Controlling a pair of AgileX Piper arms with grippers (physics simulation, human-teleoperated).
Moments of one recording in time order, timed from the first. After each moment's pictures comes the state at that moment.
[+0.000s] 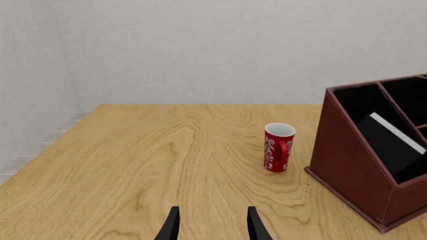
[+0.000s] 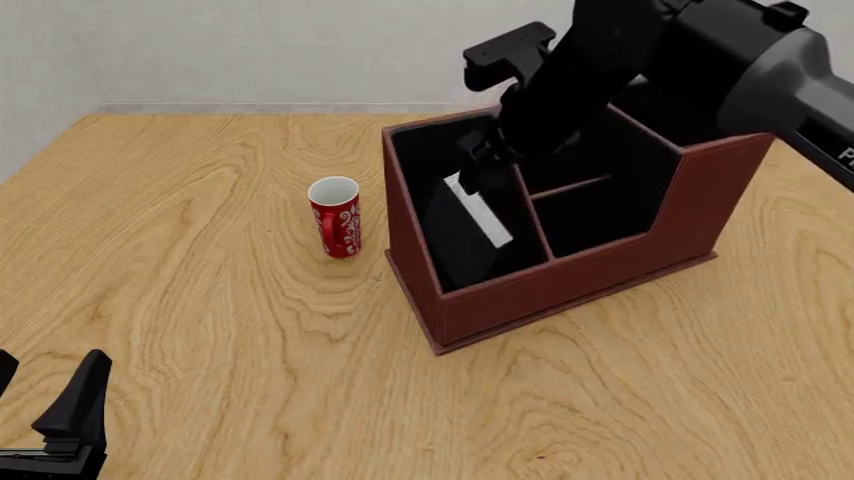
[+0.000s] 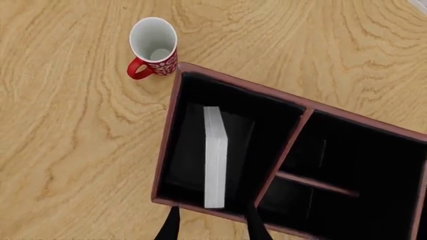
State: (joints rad) left arm 0.00 0.01 0.00 0.00 0.00; right arm 0.53 1.75 -1.83 1.15 -0.16
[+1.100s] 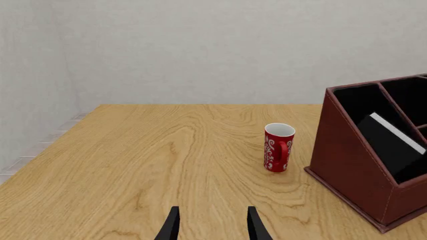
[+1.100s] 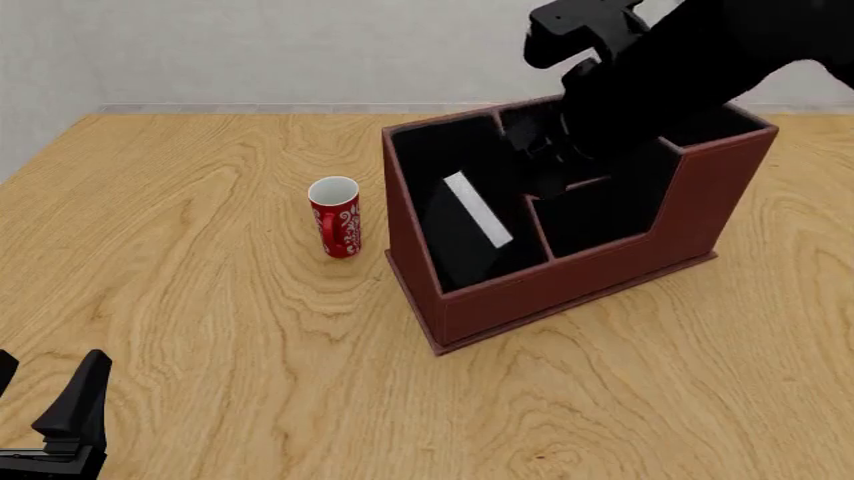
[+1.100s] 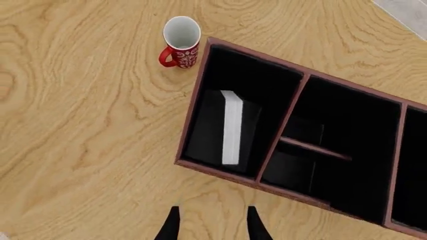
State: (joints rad) left arm 0.00 0.01 0.00 0.00 0.00; right arm 0.58 1.44 -1.63 1.15 -0.13
